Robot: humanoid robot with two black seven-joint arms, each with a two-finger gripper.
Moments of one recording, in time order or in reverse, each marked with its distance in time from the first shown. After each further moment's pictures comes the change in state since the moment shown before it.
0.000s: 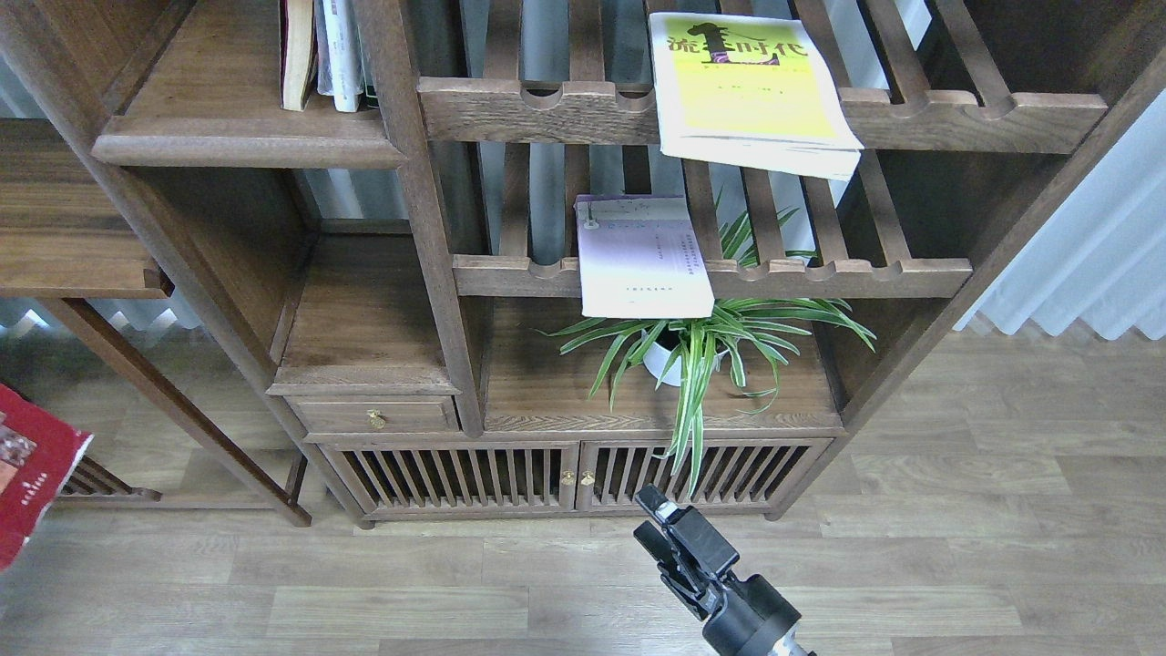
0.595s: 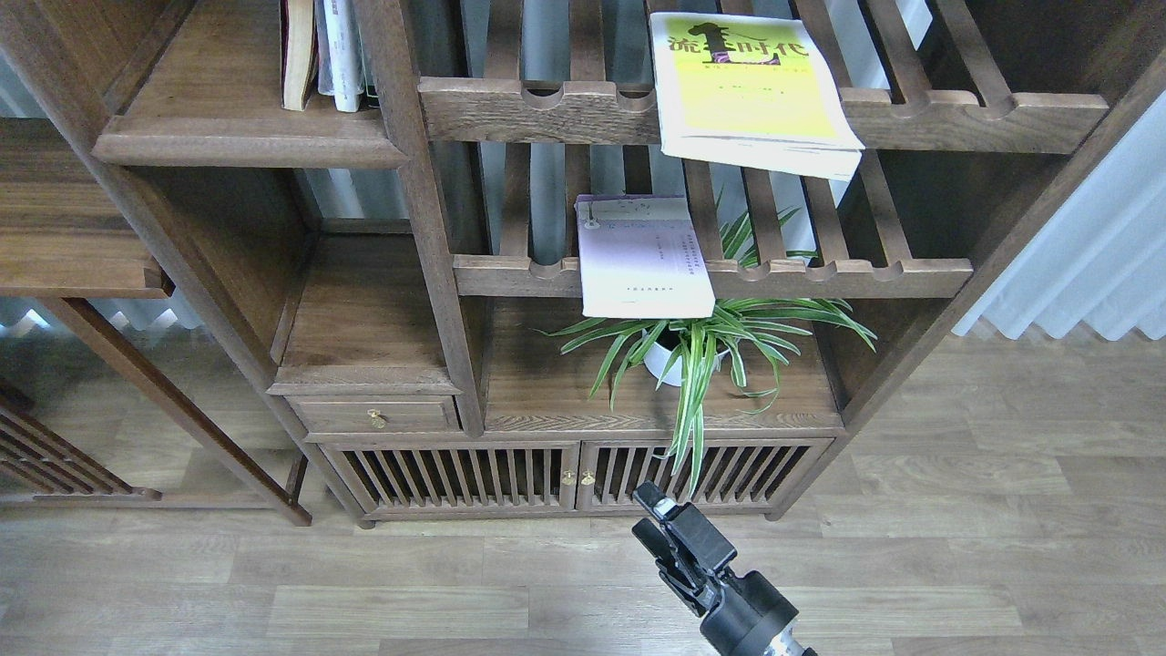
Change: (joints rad) left arm -0.128 0.208 -0.095 0.001 -0.002 0.000 0.022; right arm 0.005 0.009 0.000 -0.003 0.000 0.000 0.000
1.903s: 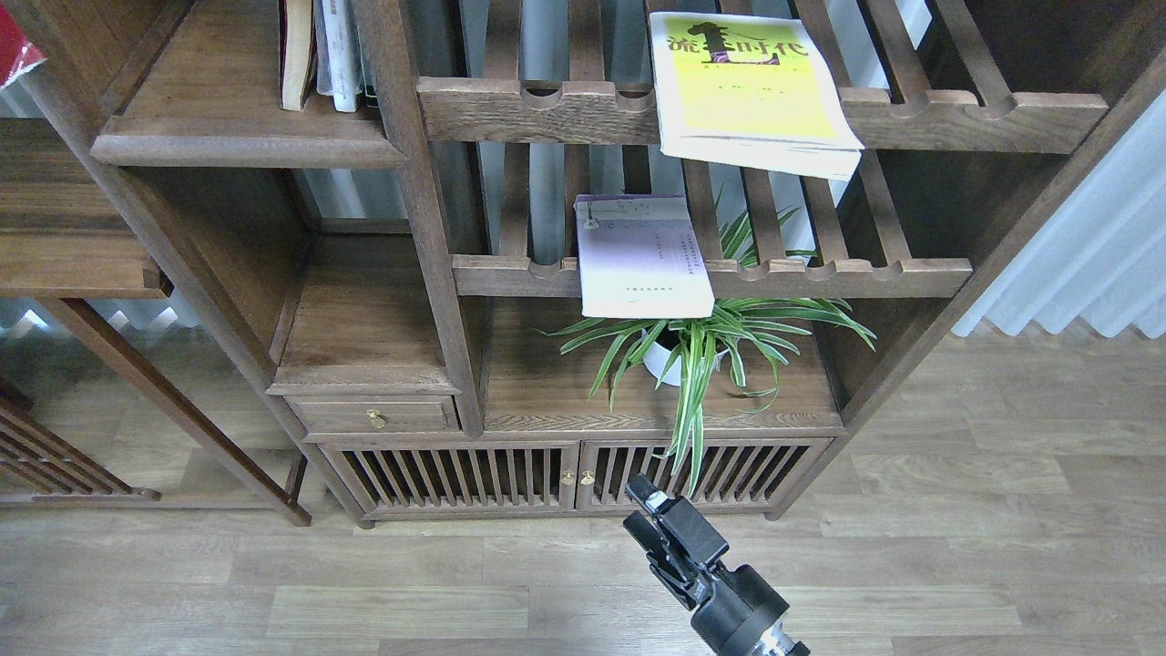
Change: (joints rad) left arm -0.642 0.204 0.403 0.001 -0.005 0.000 0.054; right arm 0.016 0.014 0.000 -0.002 0.000 0.000 0.000
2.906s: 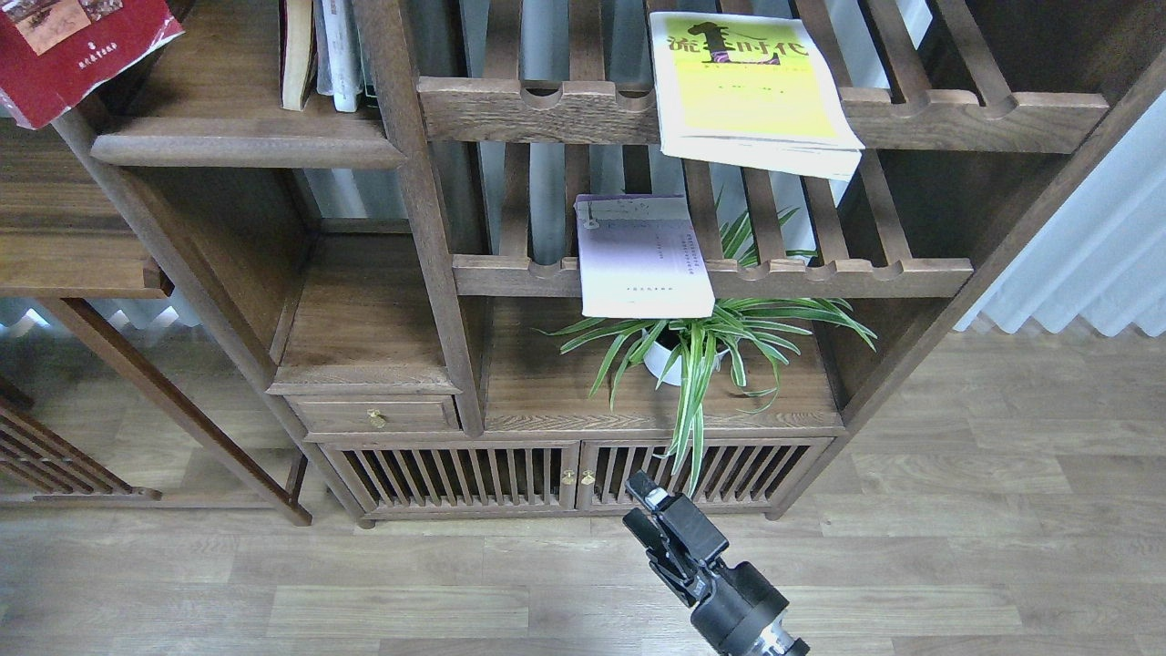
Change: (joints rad) left arm -0.347 -0.185 0.221 0.199 0.031 0.000 0.099; right arm 0.002 -0.001 0.000 0.000 0.002 0.000 0.000
